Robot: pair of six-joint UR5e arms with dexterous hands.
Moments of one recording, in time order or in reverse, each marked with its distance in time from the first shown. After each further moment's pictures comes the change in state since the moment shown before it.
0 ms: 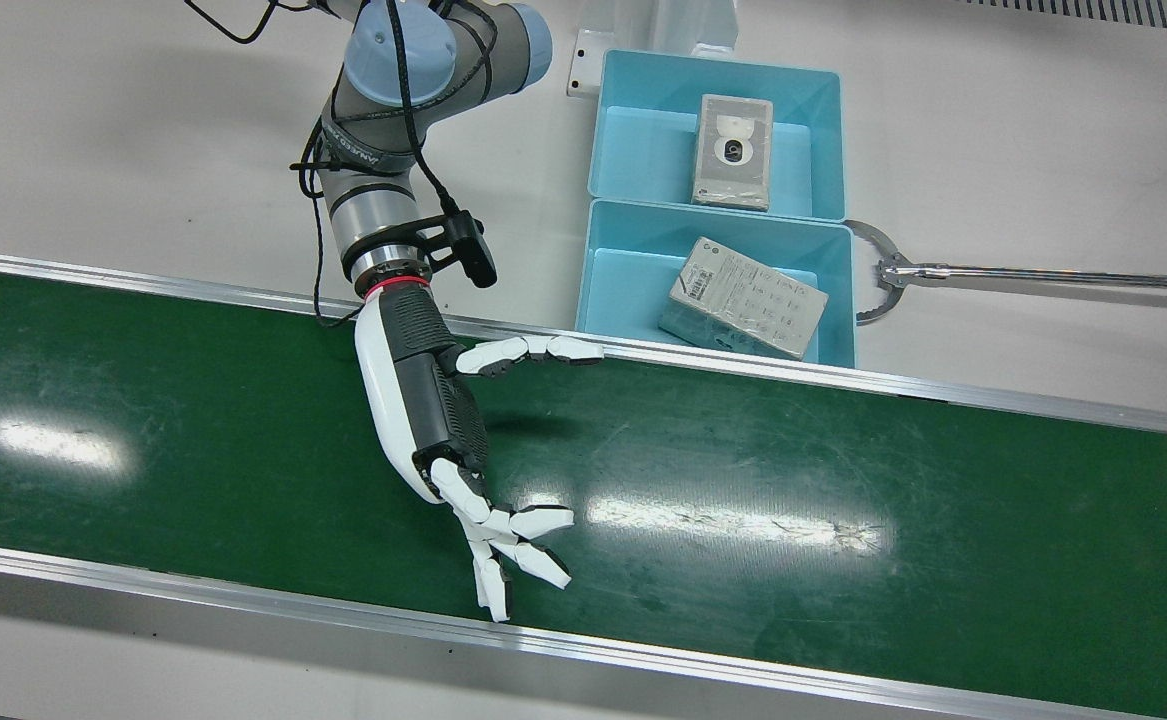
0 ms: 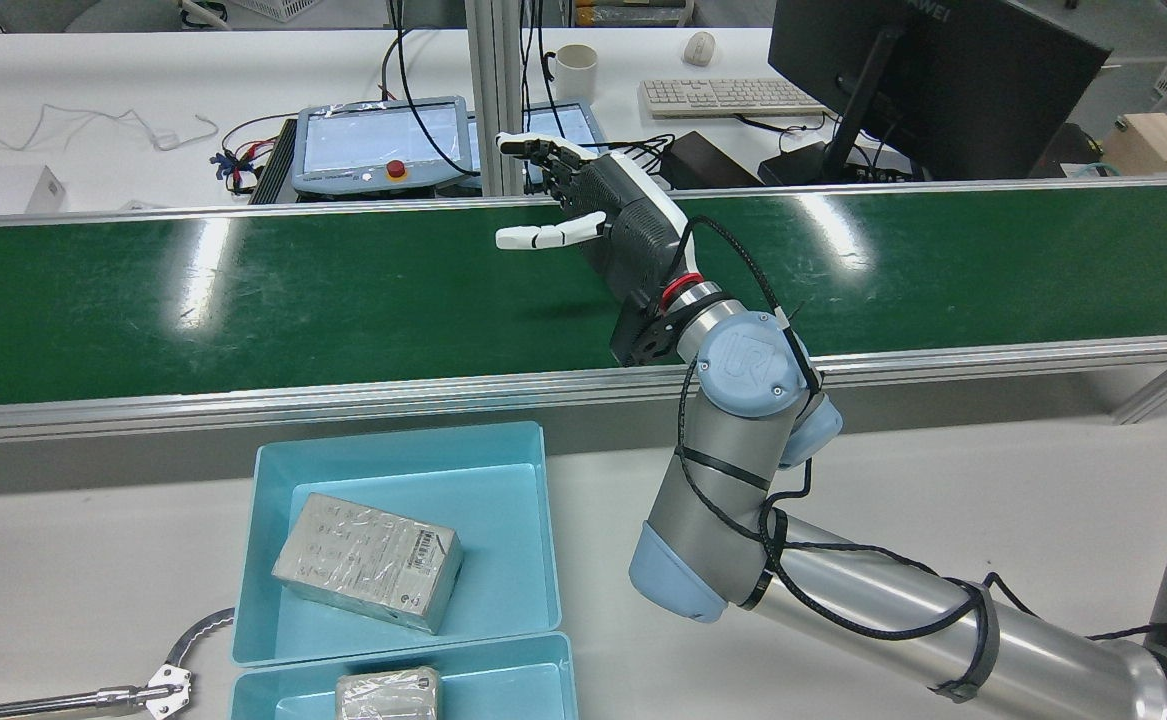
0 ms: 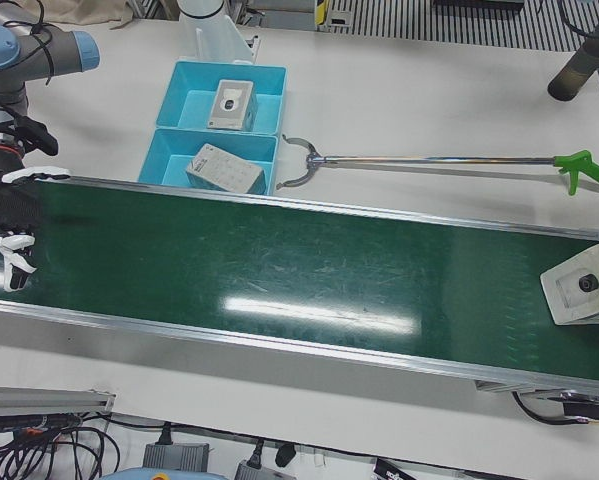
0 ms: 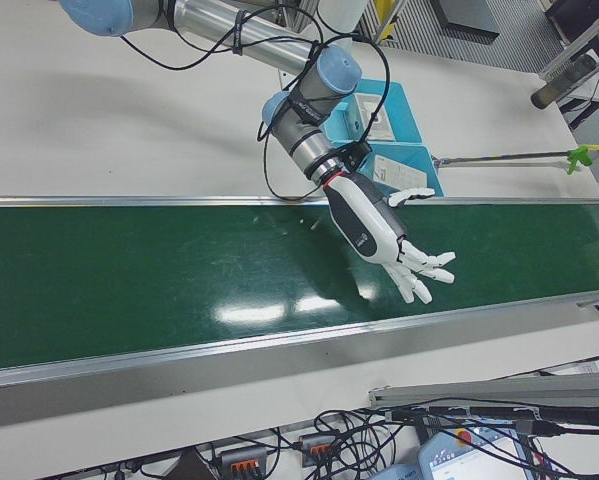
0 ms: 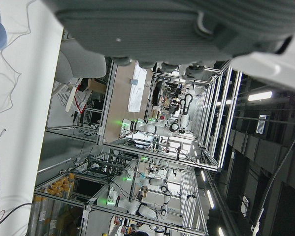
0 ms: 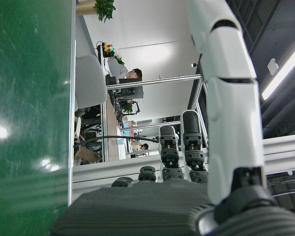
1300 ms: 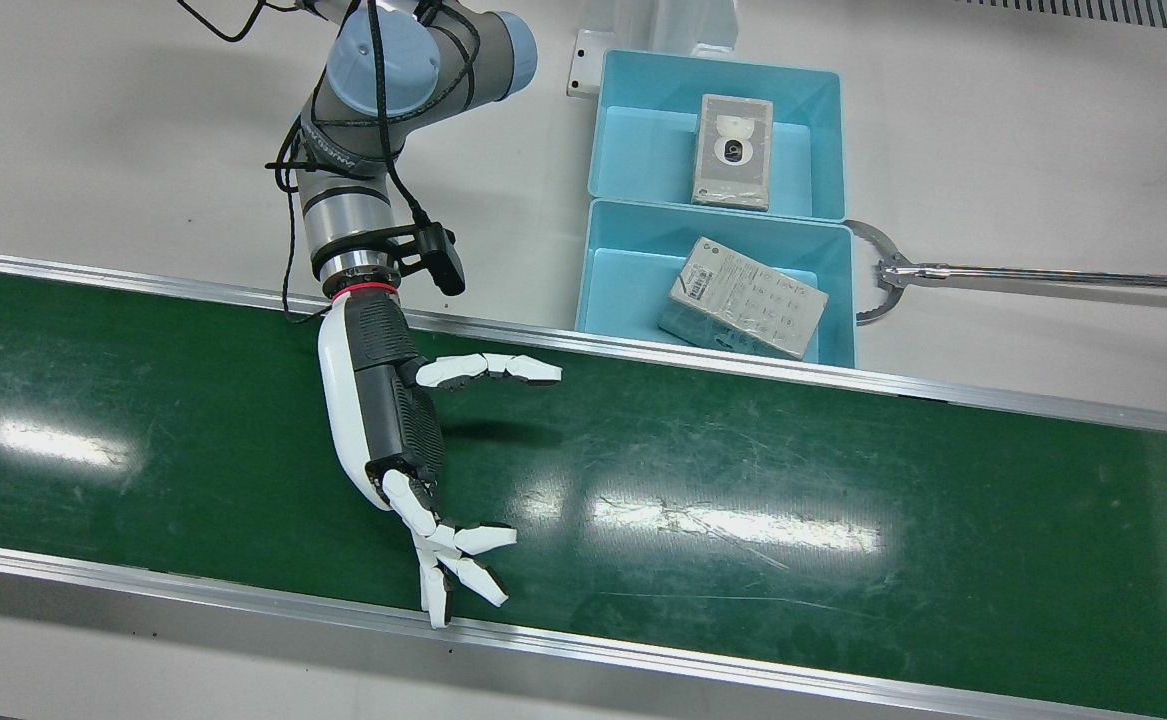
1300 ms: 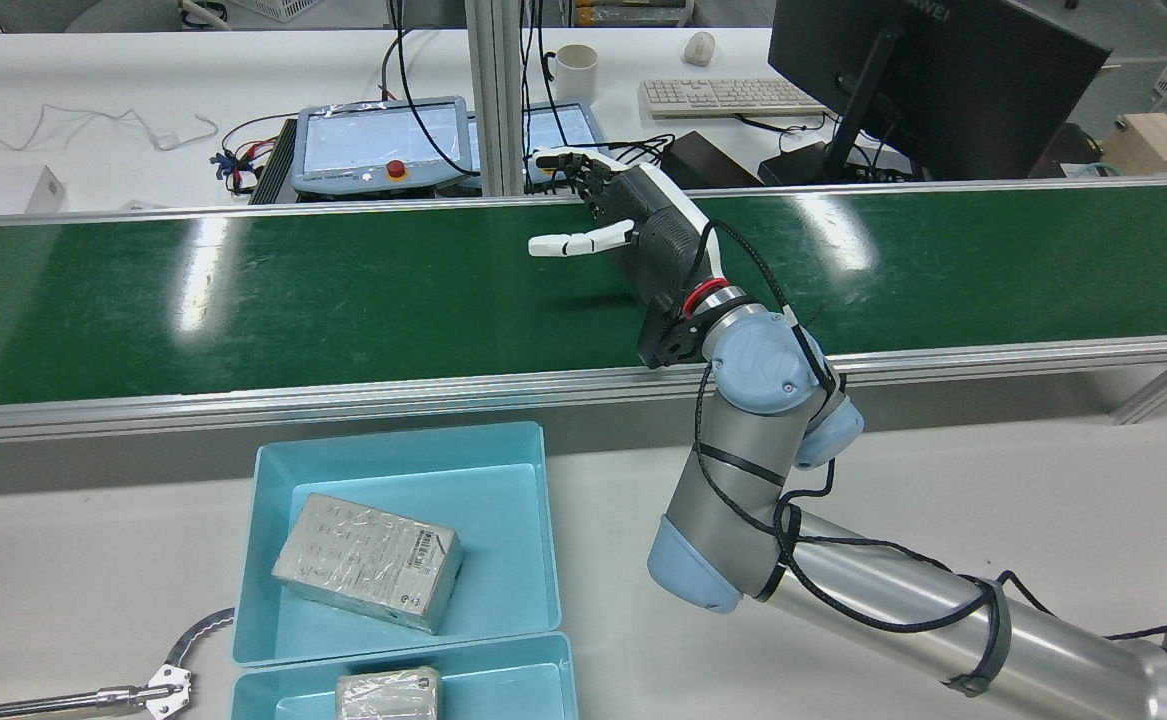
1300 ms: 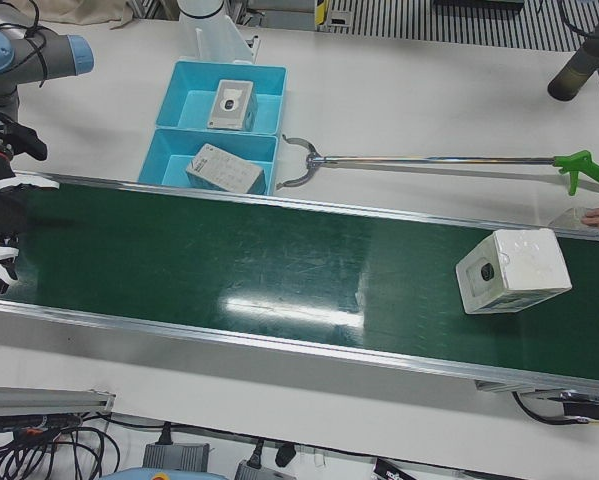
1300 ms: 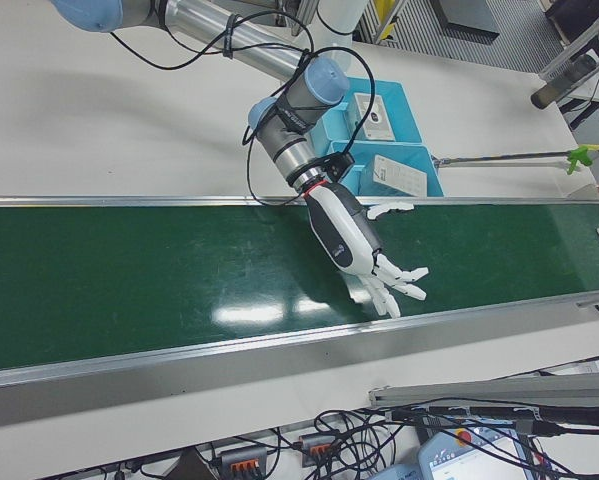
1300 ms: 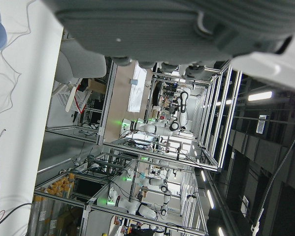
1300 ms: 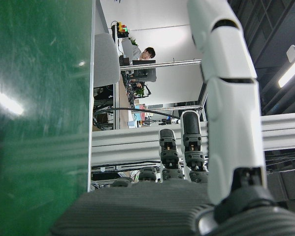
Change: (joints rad) left arm 0.000 0.000 0.000 0.000 0.000 0.000; right arm 0.014 -0.022 -0.001 -0.070 0.012 0.007
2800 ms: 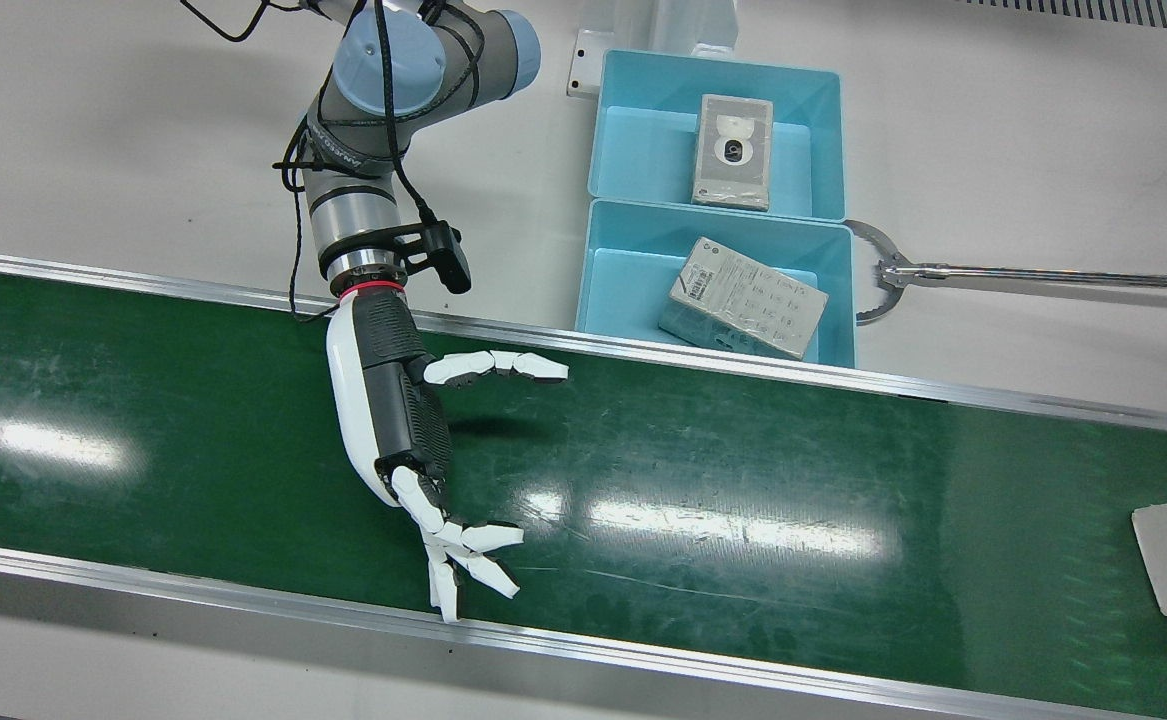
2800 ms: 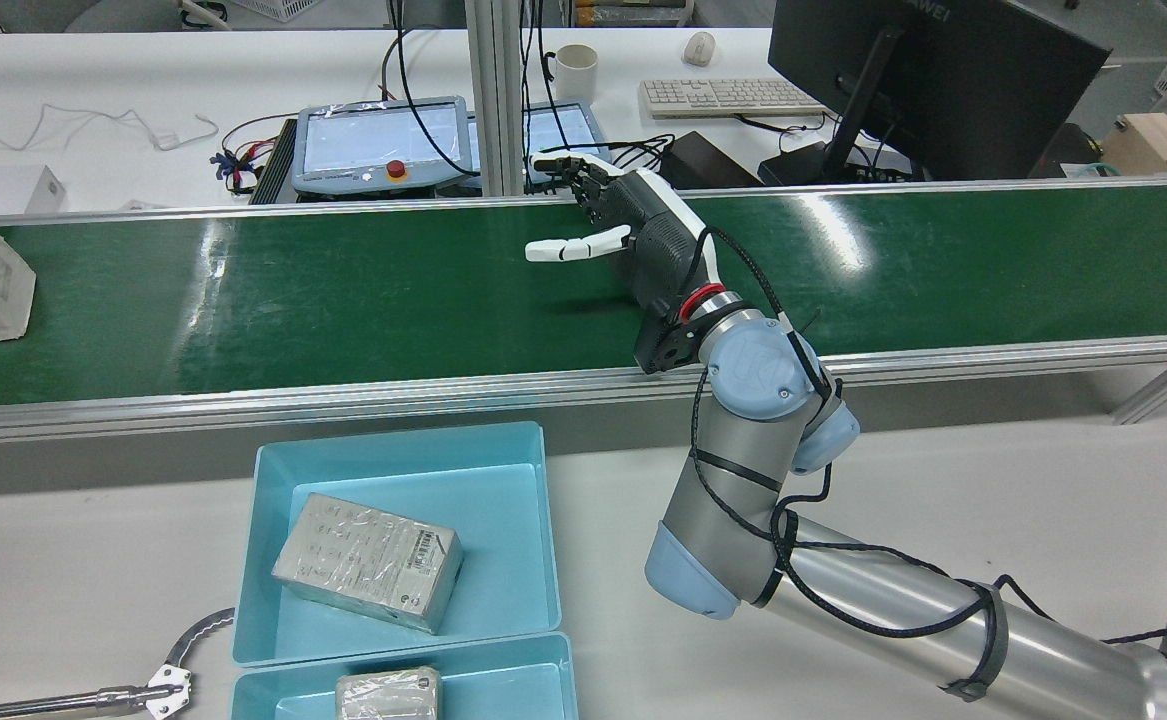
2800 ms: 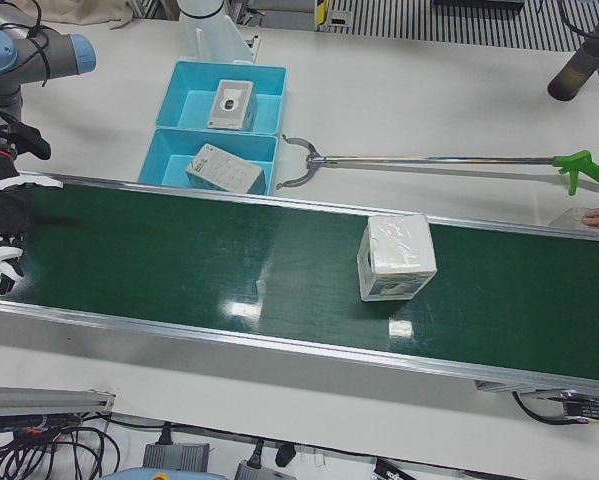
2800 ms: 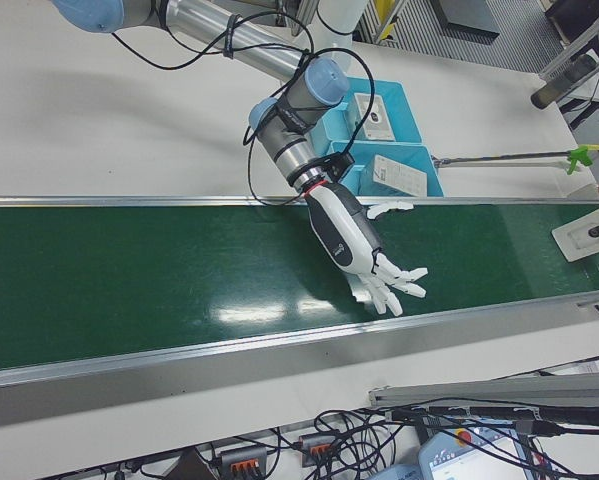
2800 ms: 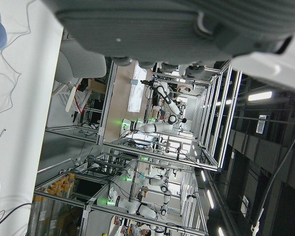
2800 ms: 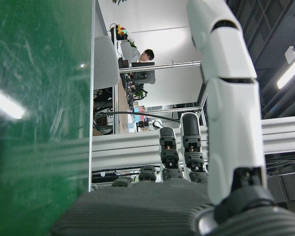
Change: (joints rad) left arm 0.000 0.000 0.000 0.000 0.000 0.000; right arm -0.008 0.000 0.003 0.004 0.004 -0.001
